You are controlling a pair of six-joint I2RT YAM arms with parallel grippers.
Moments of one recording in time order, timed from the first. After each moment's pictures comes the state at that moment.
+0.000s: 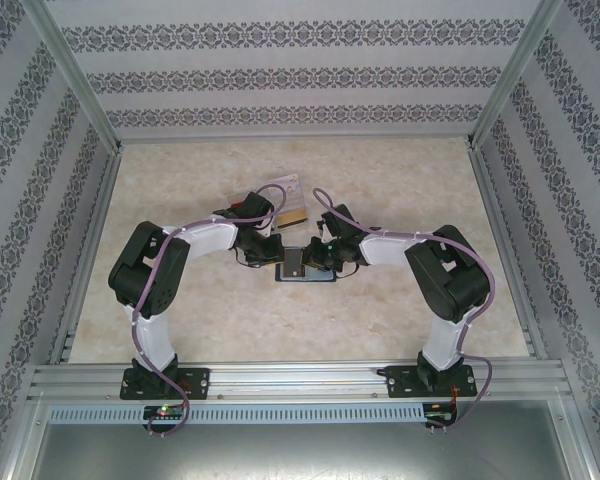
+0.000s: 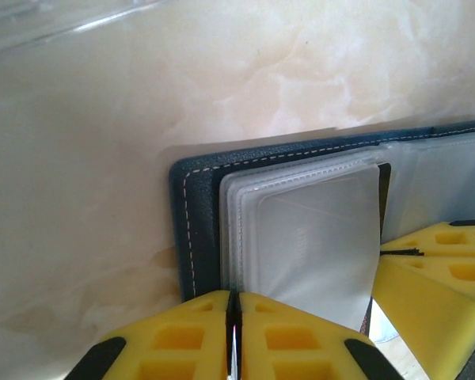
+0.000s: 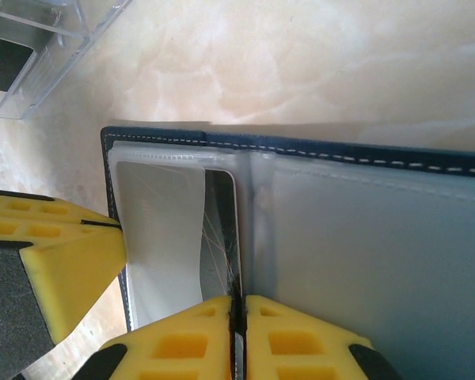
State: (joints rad) left arm -0.47 1.89 1.14 -0.45 0.39 -0.58; right arm 0.56 1.83 0.94 -0.11 -0.45 0.81
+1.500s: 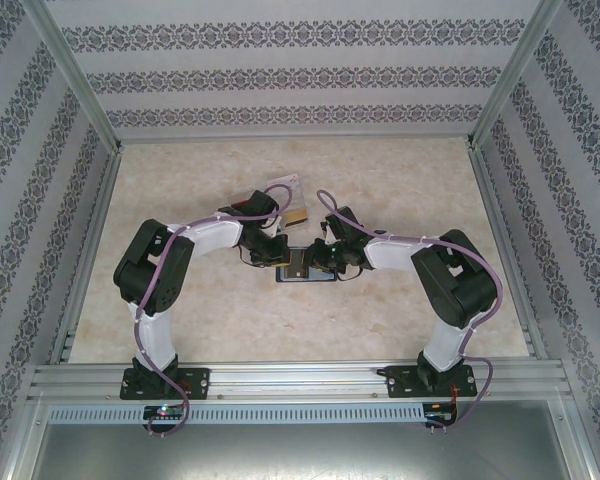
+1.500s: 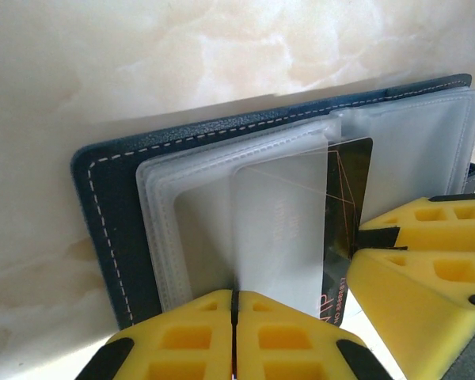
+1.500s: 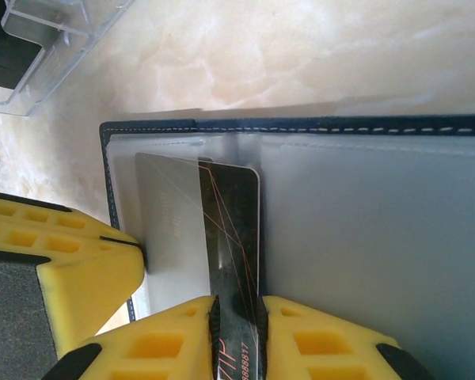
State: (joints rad) left arm -0.49 1.92 1.19 -0.50 0.47 -0.56; right arm 0.55 1.78 0.89 -0.09 -0.44 0.81
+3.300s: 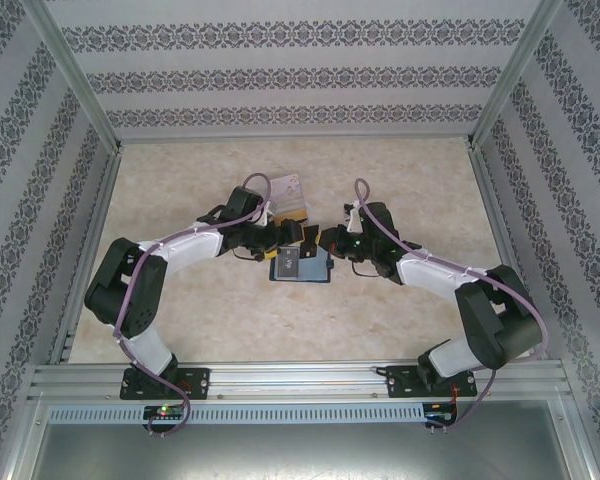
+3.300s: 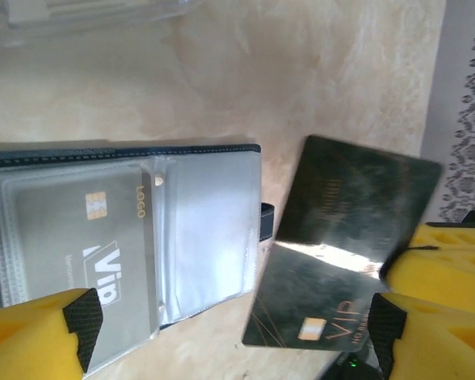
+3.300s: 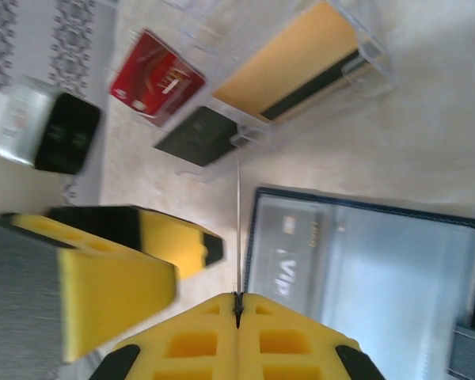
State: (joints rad) left arm -0.44 1.71 1.01 -0.16 0.60 -0.83; right arm 0.45 1.47 0.69 0.22 -0.51 0.89
